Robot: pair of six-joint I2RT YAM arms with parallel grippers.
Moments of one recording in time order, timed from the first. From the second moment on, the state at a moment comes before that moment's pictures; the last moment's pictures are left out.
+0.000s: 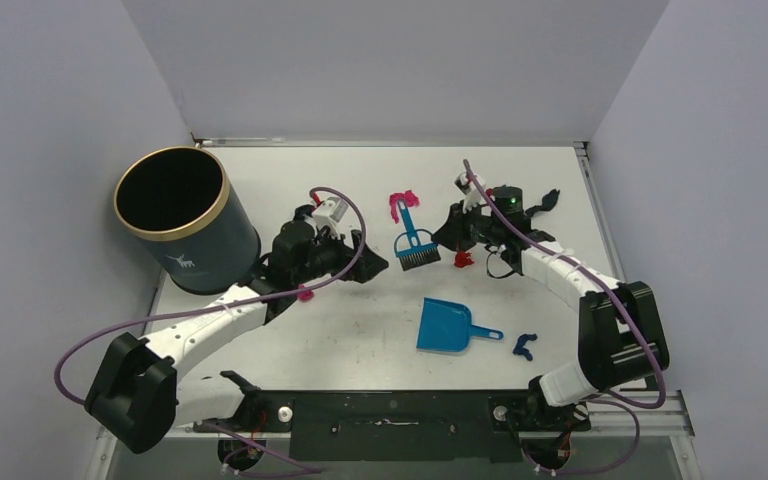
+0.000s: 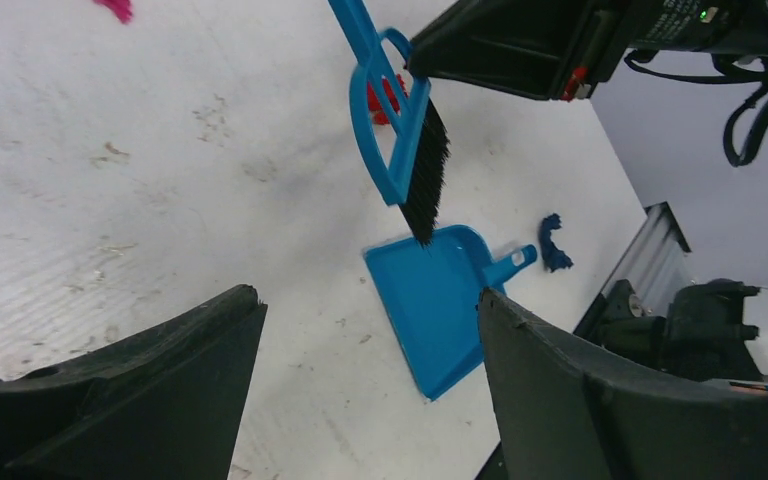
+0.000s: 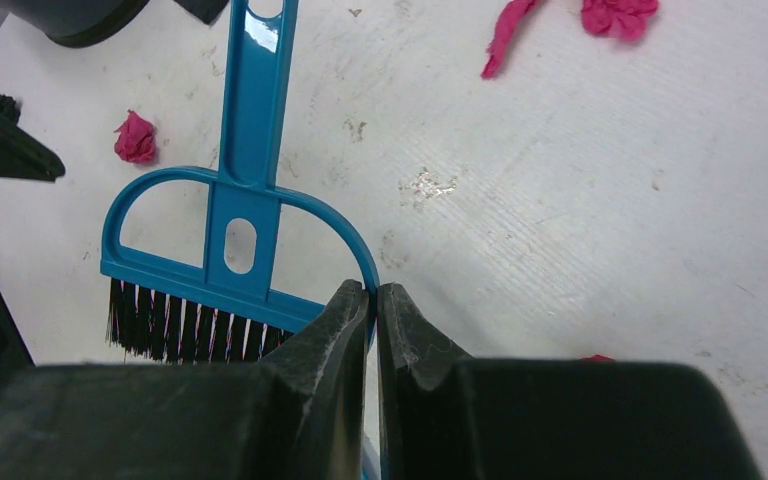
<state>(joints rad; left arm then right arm) -0.60 1.19 0.70 0.15 0.27 -0.53 0.29 1.50 0.88 0.03 -0.61 0.07</state>
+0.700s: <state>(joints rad) -0.63 1.36 0.68 0.36 0.50 -0.67 0.25 1.45 0.80 0.17 -0.62 0.23</state>
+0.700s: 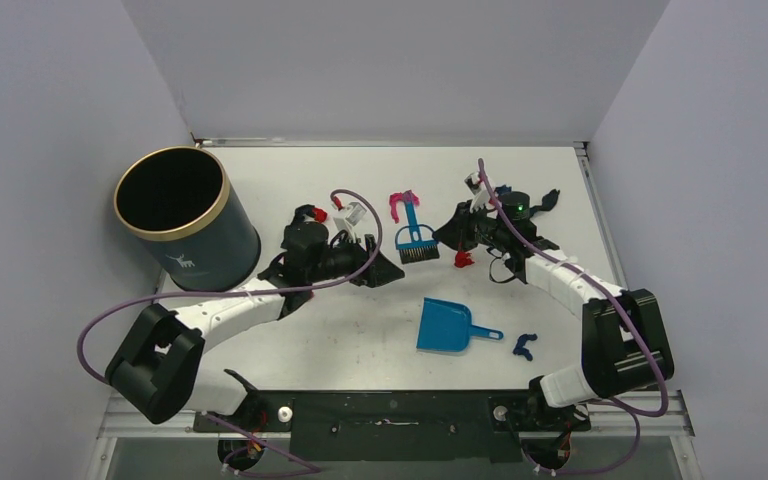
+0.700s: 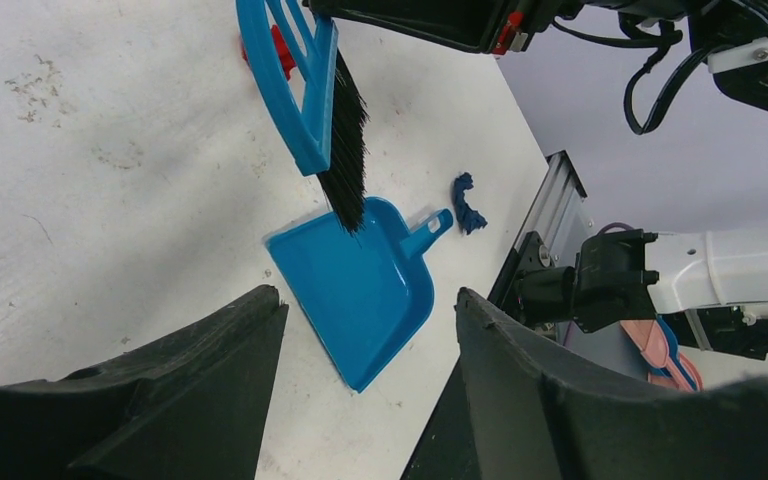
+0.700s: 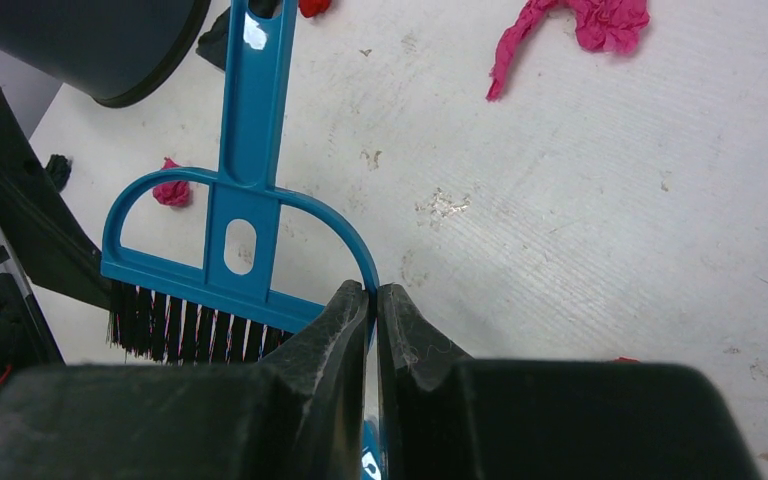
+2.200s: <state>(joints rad) -0.61 1.46 0.84 0.14 0.49 -0.52 0.31 1.57 0.90 0.00 -0.74 0.09</state>
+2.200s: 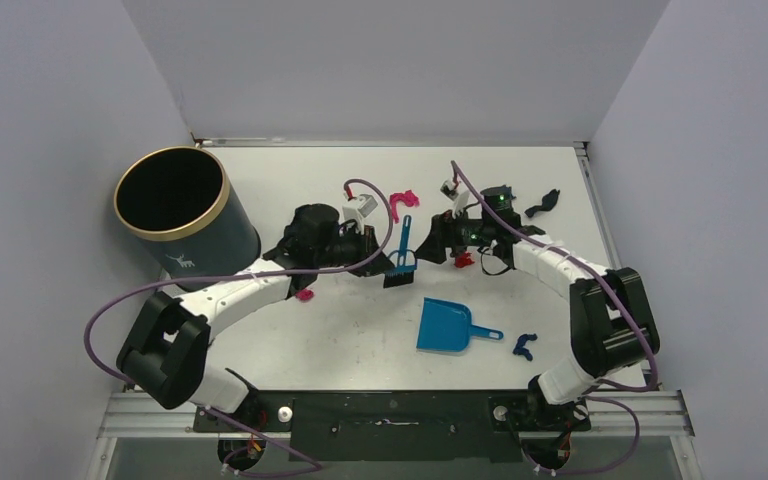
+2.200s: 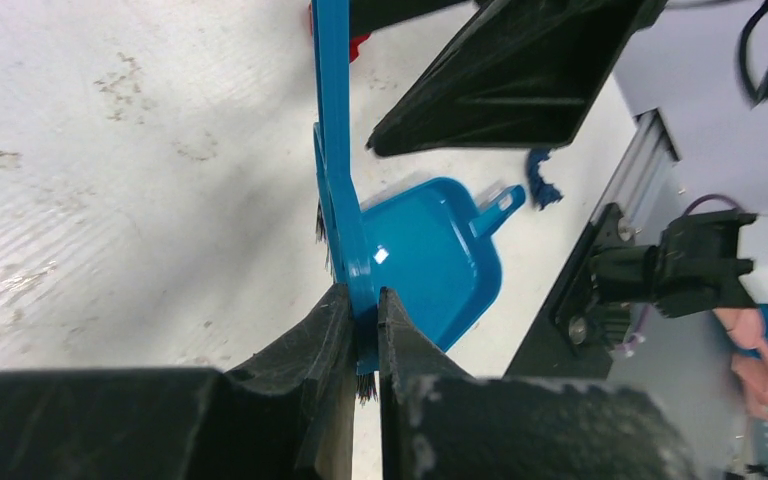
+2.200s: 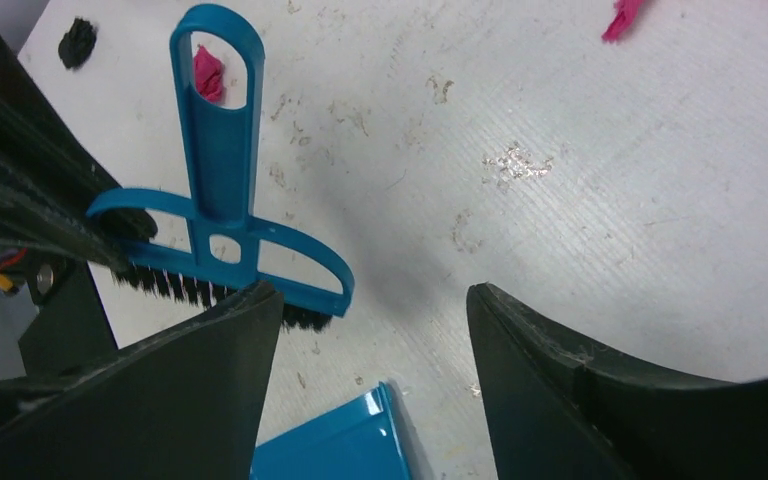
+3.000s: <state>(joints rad) -0.77 1.30 0.88 -0.36 0.56 -0.07 0.26 1.34 0.96 -0.52 -0.93 -0.50</state>
